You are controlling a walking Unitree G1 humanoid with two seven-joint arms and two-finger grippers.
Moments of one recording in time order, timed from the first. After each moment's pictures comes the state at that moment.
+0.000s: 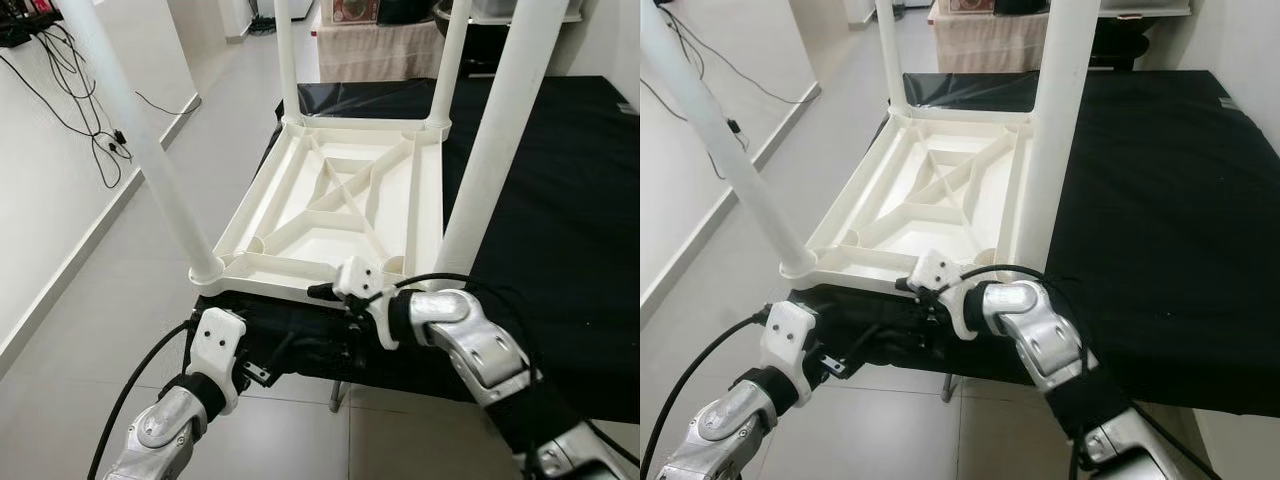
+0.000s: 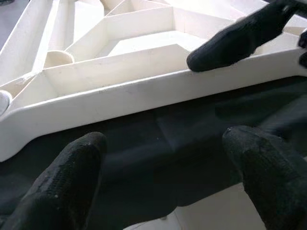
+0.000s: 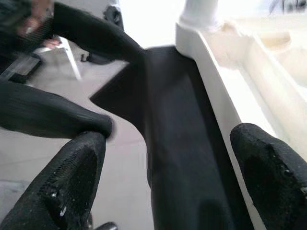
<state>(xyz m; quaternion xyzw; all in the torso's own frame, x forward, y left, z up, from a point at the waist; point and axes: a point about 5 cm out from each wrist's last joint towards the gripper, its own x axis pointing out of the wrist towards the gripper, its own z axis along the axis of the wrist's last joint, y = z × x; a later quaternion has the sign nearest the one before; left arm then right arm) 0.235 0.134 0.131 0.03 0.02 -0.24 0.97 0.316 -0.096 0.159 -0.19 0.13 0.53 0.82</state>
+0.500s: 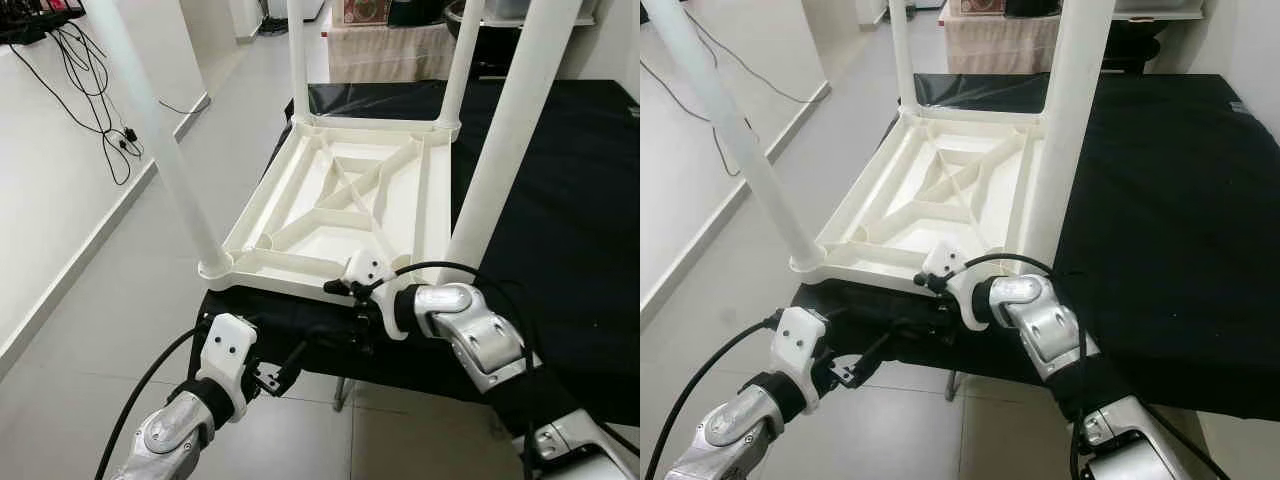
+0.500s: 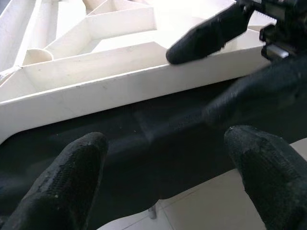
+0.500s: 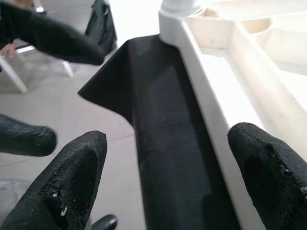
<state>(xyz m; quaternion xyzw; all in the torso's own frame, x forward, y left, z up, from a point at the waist) 0.231 0.129 0.130 0.03 0.02 -0.25 0.97 0.325 -0.110 0.163 -0.18 0.14 0.52 0.82</state>
